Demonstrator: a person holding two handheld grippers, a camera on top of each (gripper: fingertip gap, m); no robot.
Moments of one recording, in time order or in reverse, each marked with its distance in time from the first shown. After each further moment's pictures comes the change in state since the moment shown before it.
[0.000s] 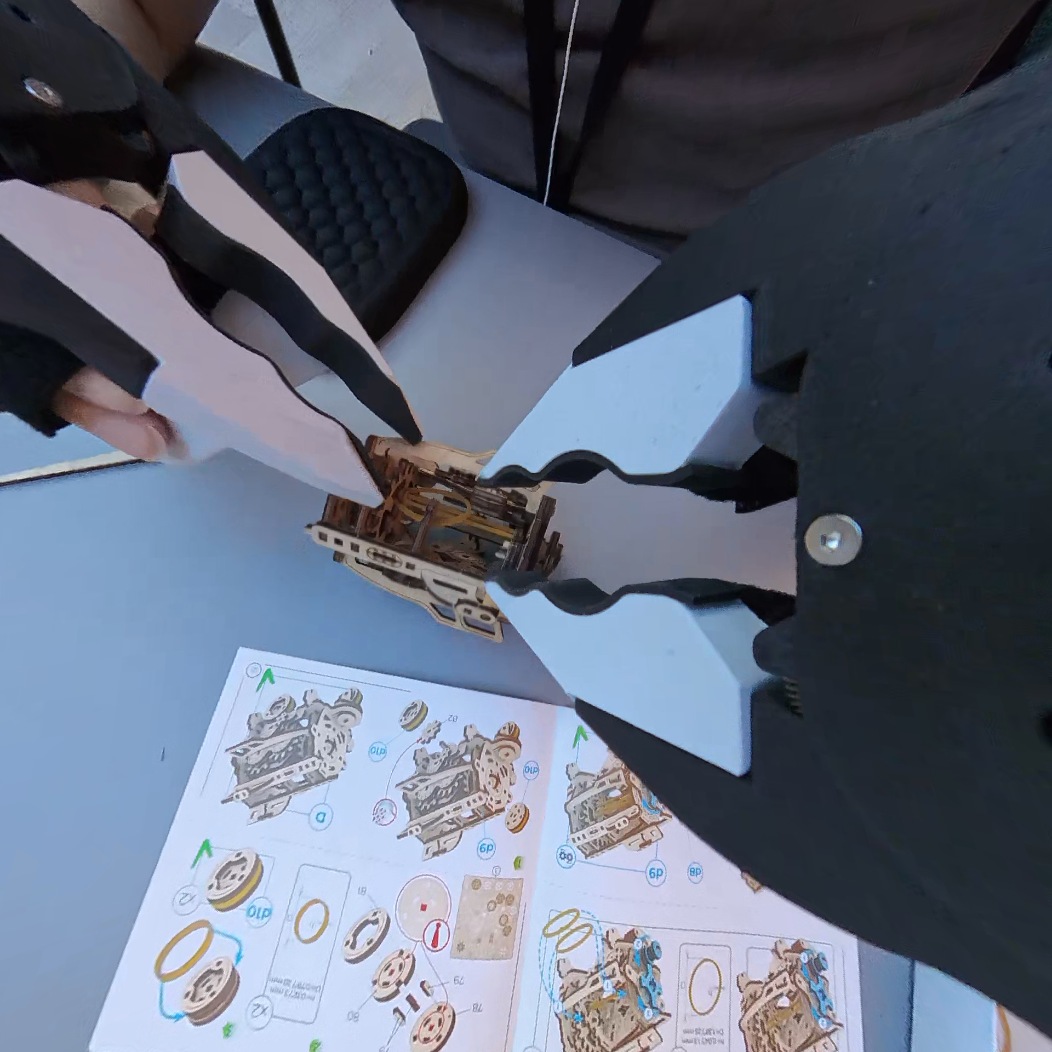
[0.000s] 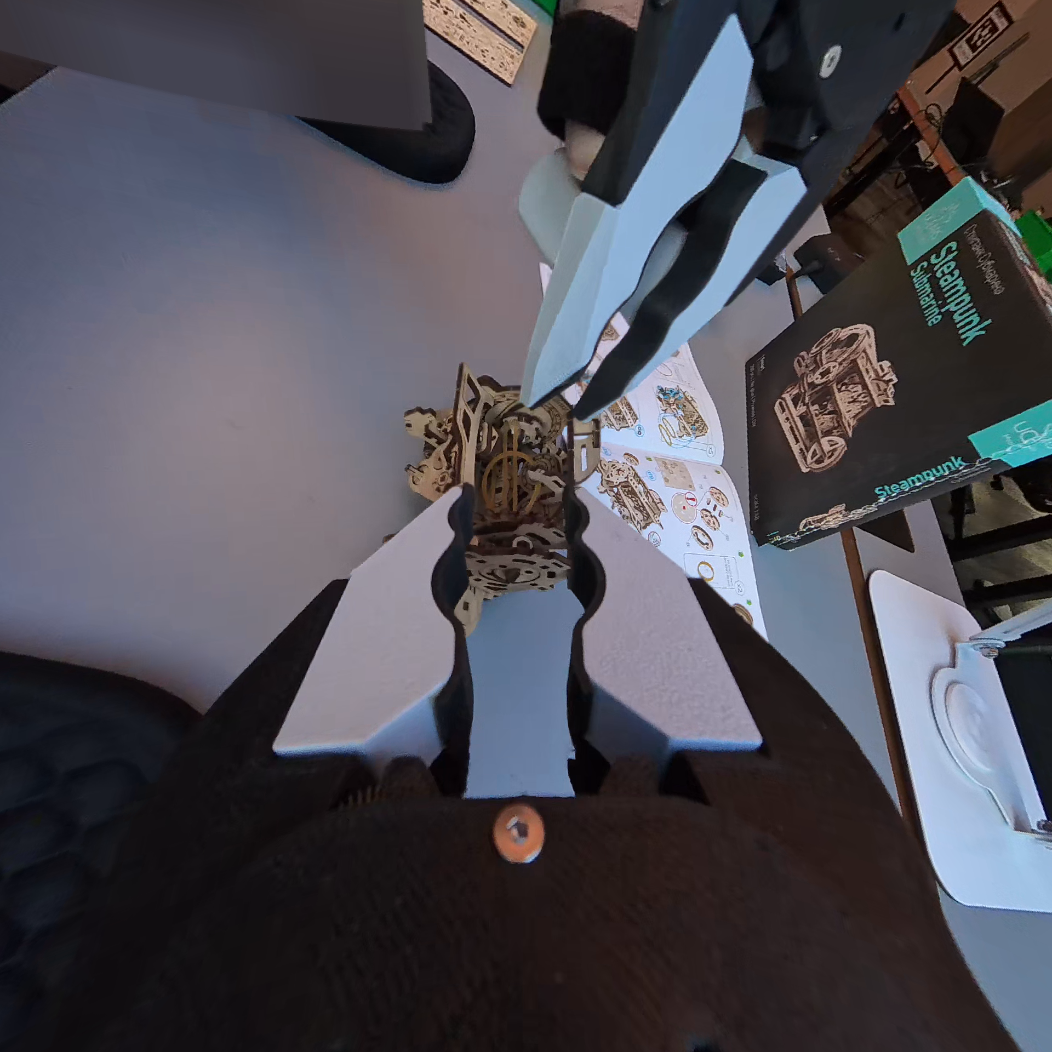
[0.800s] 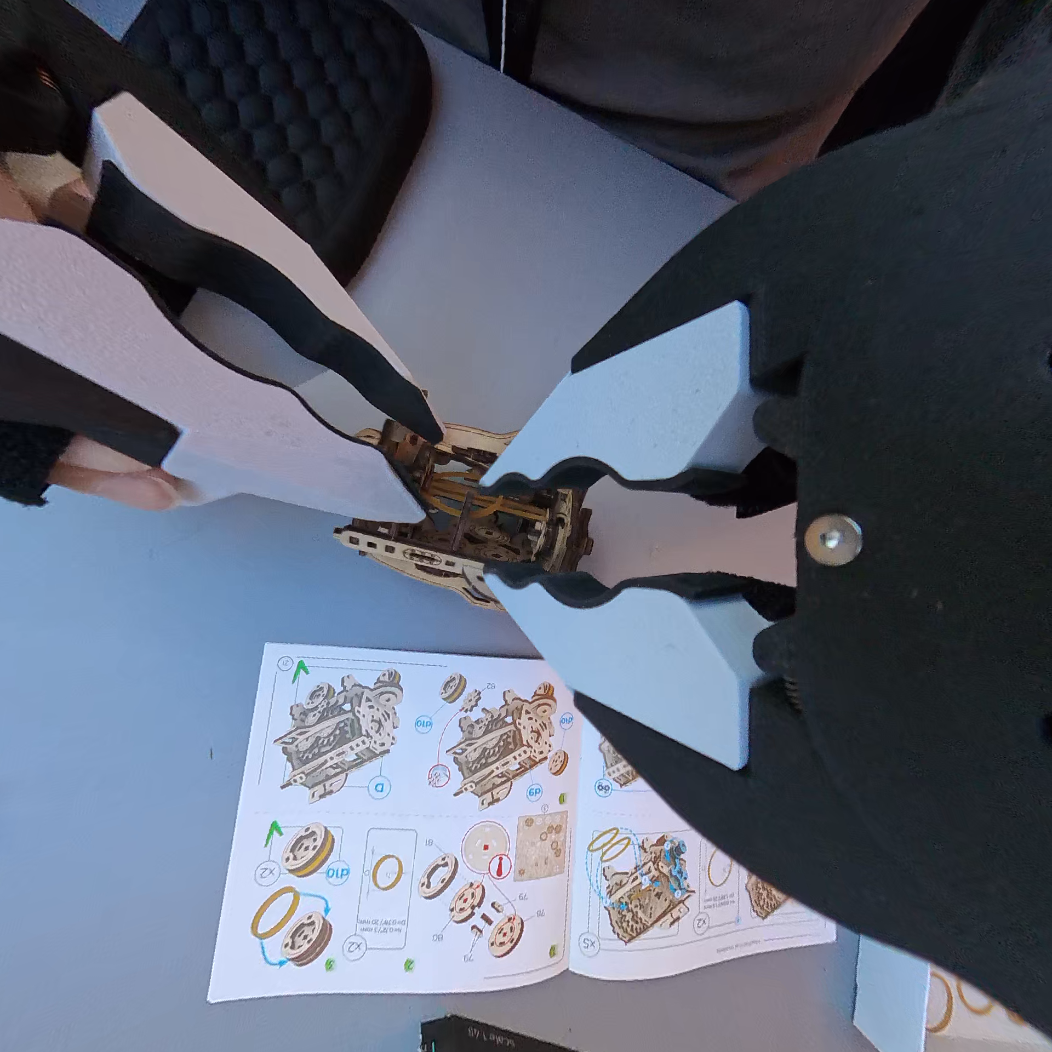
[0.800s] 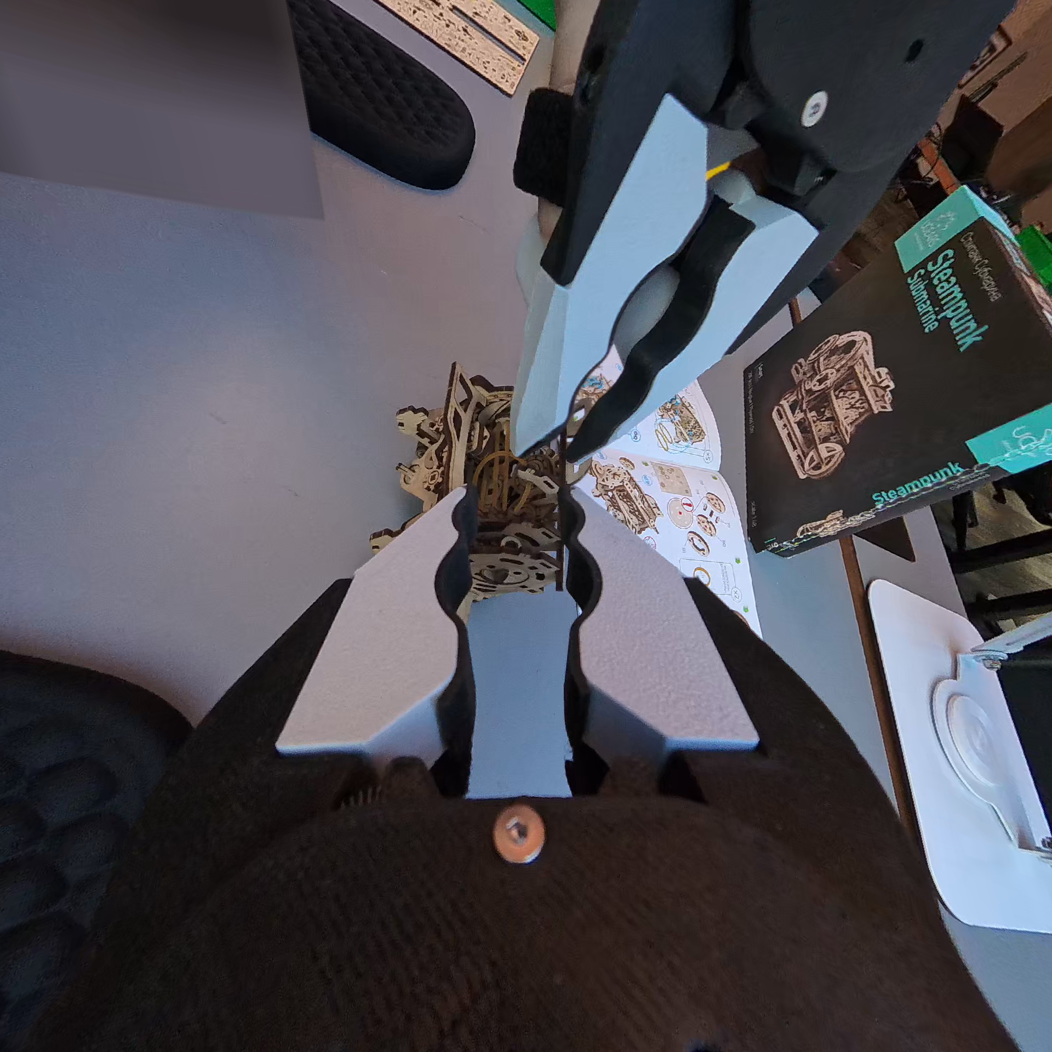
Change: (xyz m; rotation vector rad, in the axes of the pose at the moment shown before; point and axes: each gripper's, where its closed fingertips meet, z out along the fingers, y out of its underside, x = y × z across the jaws) left arm -0.003 -0.007 0.015 -0.093 -0.133 0.179; right arm 0.004 0.001 0.001 0.020 -0.009 -0.006
